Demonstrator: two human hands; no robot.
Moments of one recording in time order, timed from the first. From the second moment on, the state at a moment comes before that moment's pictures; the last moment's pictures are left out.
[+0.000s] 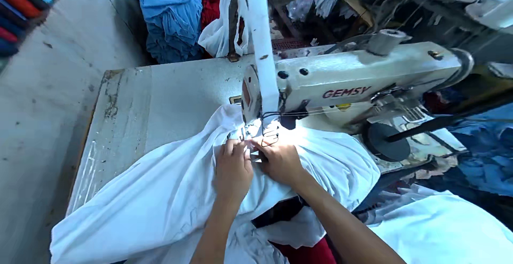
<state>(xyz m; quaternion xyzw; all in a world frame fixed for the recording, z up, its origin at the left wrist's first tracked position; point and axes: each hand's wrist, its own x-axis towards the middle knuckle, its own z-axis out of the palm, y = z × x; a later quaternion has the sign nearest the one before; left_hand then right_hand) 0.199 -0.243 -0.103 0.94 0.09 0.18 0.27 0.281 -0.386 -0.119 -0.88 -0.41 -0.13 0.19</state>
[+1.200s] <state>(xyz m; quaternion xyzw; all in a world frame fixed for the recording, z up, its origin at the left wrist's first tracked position) 0.223 -0.212 -0.103 0.98 0.02 0.18 0.11 0.269 -0.374 -0.100 -0.92 -0.35 -0.08 0.14</state>
